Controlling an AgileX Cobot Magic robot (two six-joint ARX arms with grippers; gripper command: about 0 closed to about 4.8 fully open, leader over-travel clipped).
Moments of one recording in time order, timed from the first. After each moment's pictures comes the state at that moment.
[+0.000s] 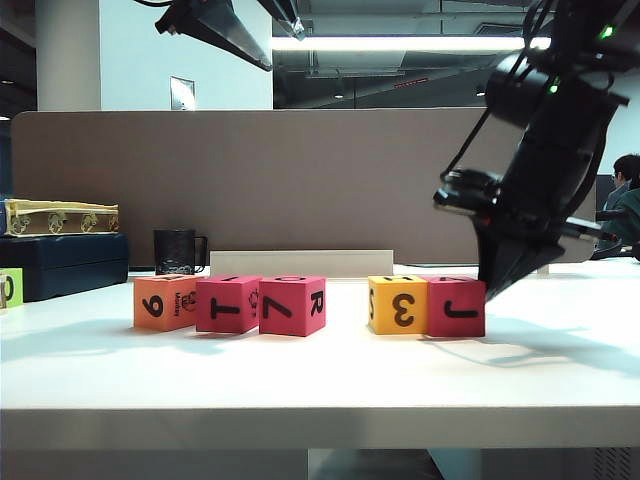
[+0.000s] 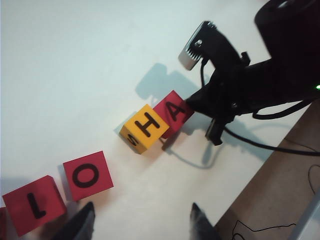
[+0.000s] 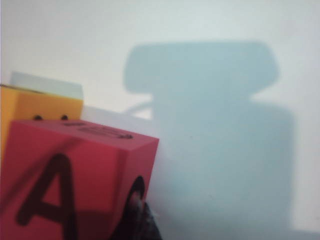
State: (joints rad) left arm -0.49 1.65 1.79 -0.94 0.40 0.03; right arm 0.28 1.79 1.21 -0.49 -0.18 0.08
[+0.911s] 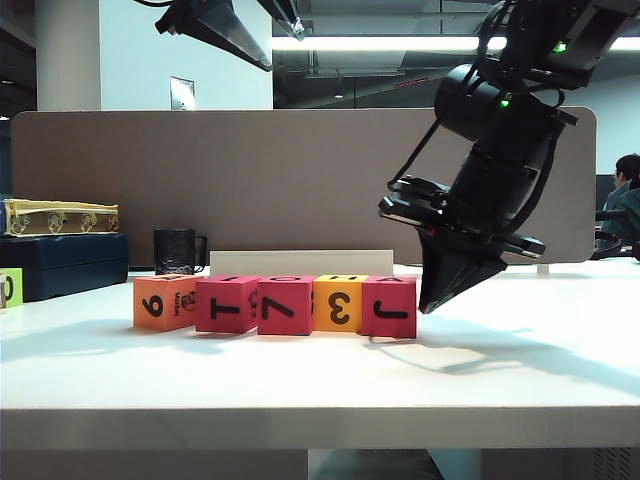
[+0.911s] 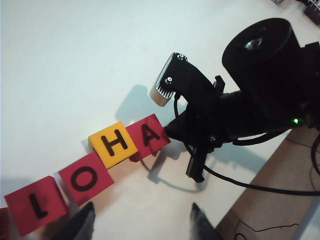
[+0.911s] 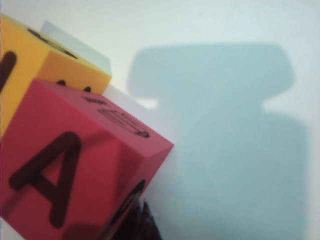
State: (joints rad) left arm -0.49 1.65 1.79 -0.94 0.39 0.03; right arm 0.40 1.83 1.21 -0.41 -0.20 0.13
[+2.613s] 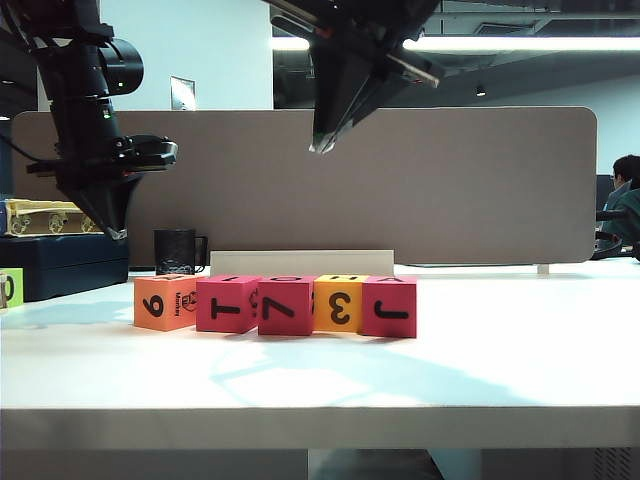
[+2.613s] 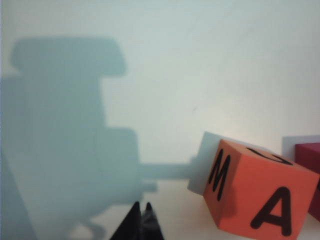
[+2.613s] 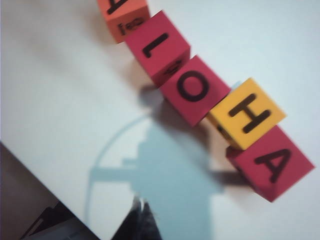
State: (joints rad) left arm -0.13 1.99 1.78 -0.96 0.05 0.17; right arm 0.71 1.68 1.56 -0.84 -0.07 0.08
